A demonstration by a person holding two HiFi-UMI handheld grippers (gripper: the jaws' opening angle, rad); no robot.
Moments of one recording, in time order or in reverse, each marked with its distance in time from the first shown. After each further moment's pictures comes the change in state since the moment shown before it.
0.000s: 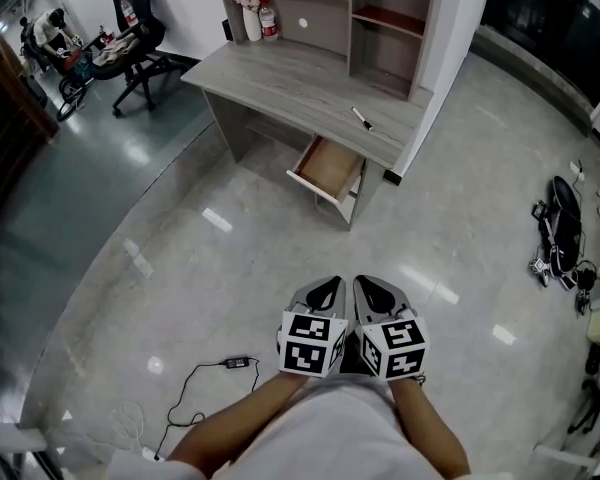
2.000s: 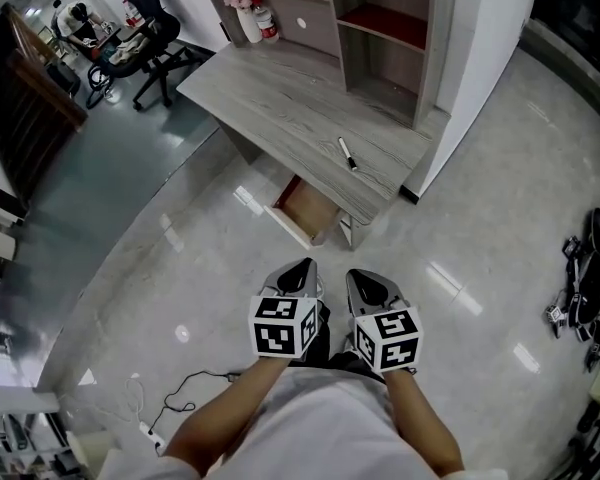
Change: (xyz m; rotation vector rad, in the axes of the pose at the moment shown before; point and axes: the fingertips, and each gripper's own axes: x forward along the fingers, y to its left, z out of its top) left arm 0.190 0.039 0.127 -0.092 0.040 0.291; right arm 0.117 -0.202 0.069 0.071 0.055 0.226
